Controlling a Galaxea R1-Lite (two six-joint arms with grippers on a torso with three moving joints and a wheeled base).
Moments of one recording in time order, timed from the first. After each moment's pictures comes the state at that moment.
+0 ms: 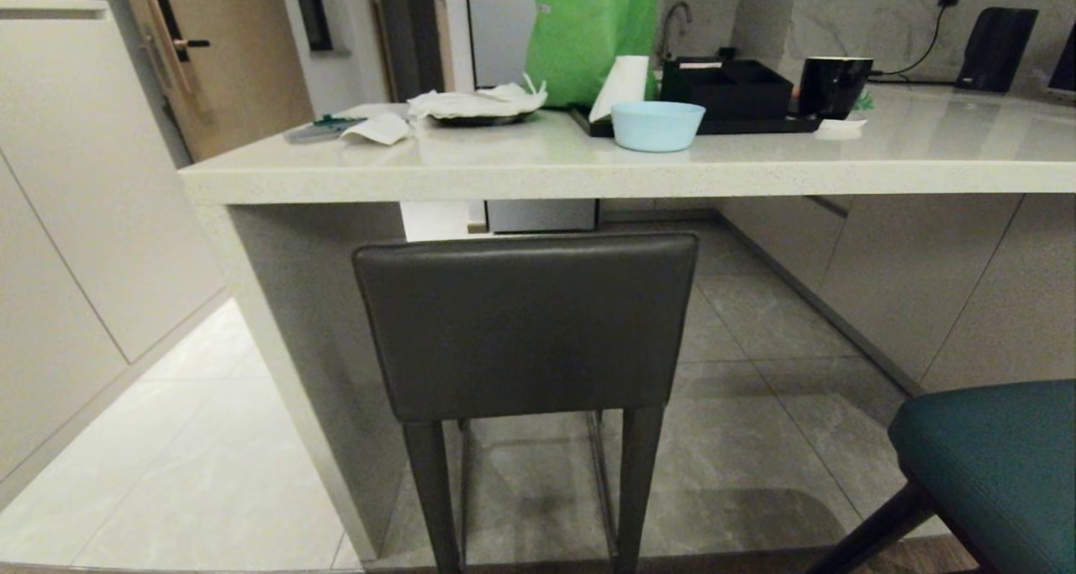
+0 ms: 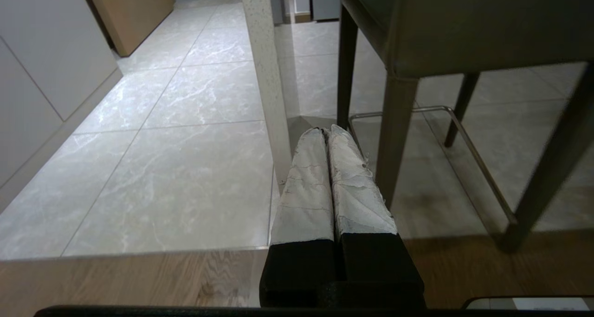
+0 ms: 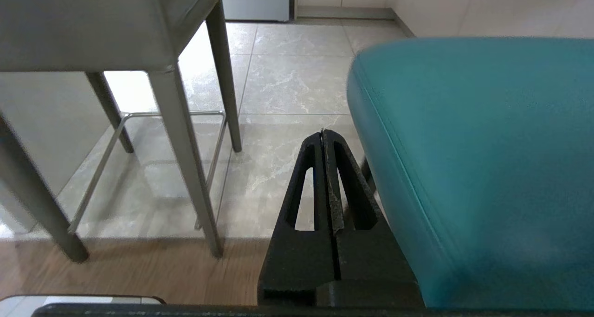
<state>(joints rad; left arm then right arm) 0.00 0.00 0.00 0.00 -0.02 0.09 0.01 0.00 0.00 0.01 0.00 -0.04</state>
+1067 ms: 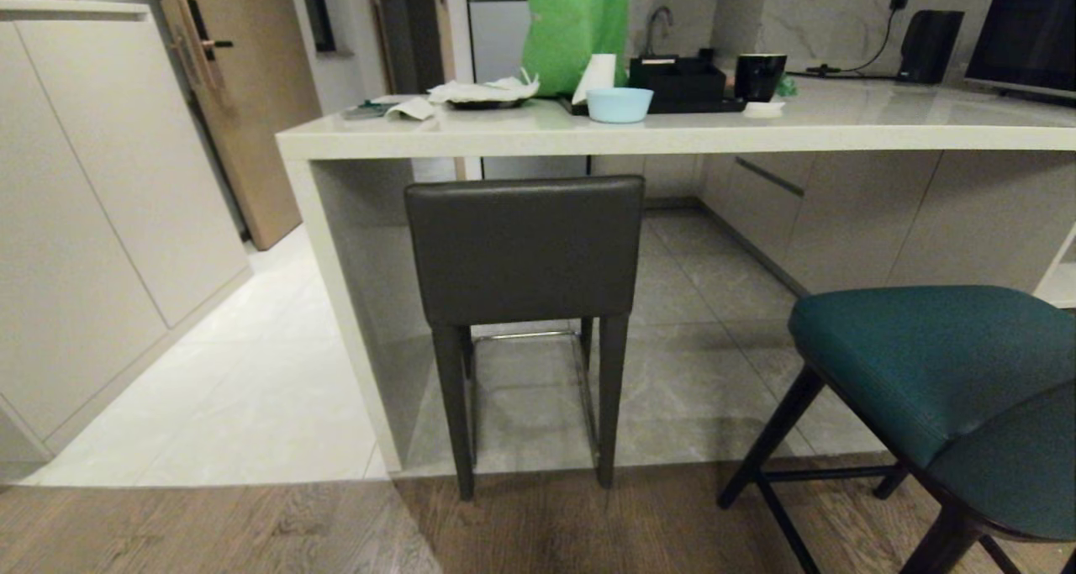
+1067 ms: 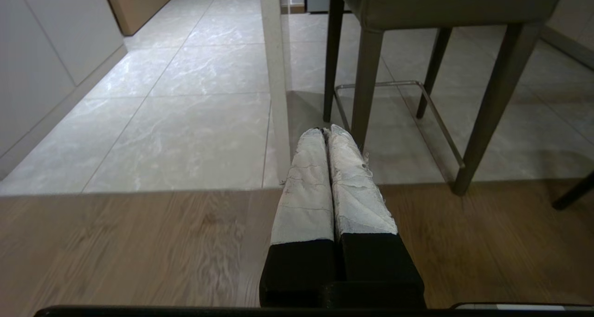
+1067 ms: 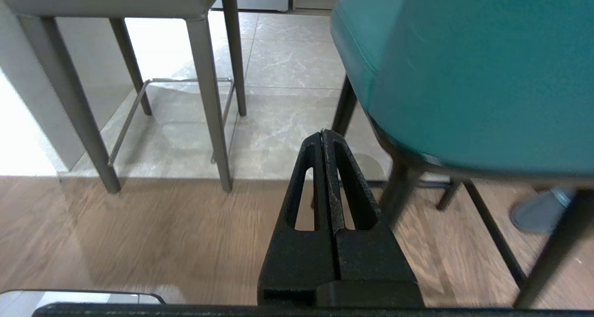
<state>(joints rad) 0.00 0.00 0.00 0.00 -0.01 0.03 0.01 0.00 0.00 0.01 0.01 -0.06</state>
